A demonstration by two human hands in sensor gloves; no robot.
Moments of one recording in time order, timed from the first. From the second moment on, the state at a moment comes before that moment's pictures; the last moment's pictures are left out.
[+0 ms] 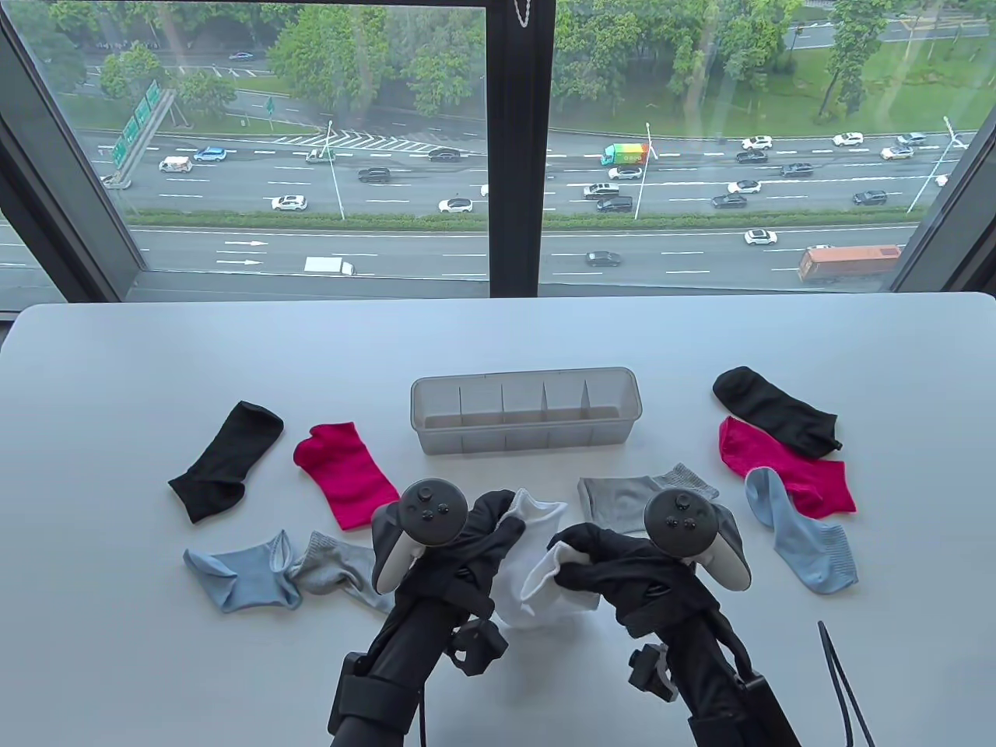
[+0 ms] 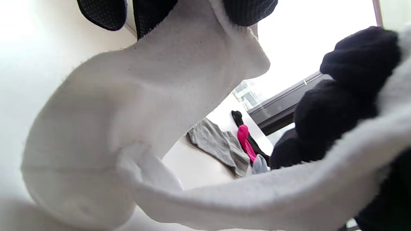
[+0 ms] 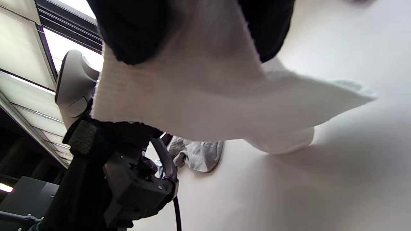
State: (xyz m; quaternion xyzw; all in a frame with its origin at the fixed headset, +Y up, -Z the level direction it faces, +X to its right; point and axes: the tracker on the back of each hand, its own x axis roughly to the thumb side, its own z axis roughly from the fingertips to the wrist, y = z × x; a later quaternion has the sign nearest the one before) left_hand -0.098 -0.716 -0.326 -0.16 -0.16 0.46 0.86; right_hand 0.136 -0.703 -0.302 0.23 0.22 0.81 0.49
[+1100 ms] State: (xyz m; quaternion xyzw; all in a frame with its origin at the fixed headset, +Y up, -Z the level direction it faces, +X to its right) left_hand -0.070 -0.681 -0.302 -0.07 -0.28 0.41 0.86; right_hand 0.149 -0.687 -0.298 0.15 0.05 0.92 0.37
